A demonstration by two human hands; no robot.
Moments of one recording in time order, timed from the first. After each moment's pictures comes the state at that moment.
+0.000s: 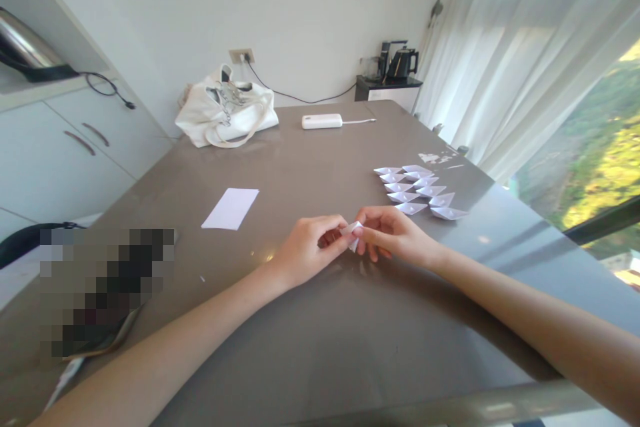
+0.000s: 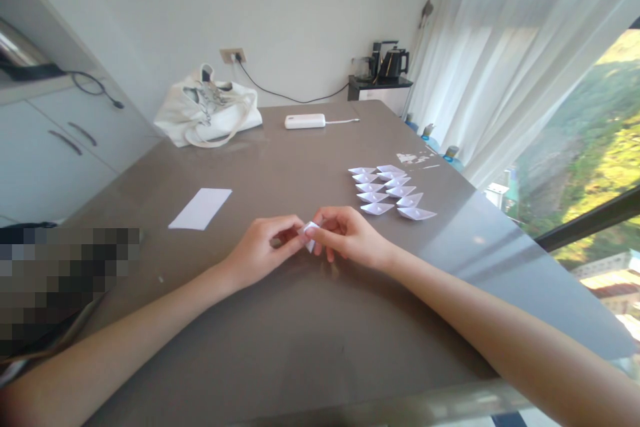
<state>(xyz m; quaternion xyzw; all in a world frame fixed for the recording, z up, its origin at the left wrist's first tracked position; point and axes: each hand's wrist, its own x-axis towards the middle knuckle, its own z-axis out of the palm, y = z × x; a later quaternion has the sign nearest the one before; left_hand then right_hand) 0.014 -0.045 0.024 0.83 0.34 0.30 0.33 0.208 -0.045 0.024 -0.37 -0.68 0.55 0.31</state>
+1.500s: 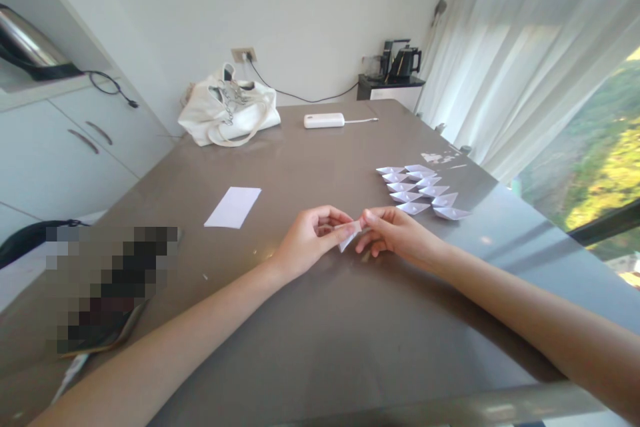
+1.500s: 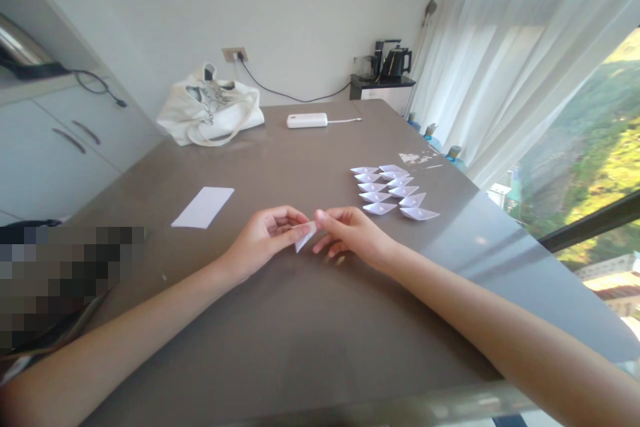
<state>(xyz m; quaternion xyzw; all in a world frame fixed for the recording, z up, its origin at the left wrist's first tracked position) 0.018 -0.038 0.019 0.63 0.38 0.37 0.56 0.206 -0.042 0.015 -0.40 -0.55 0.65 0.33</state>
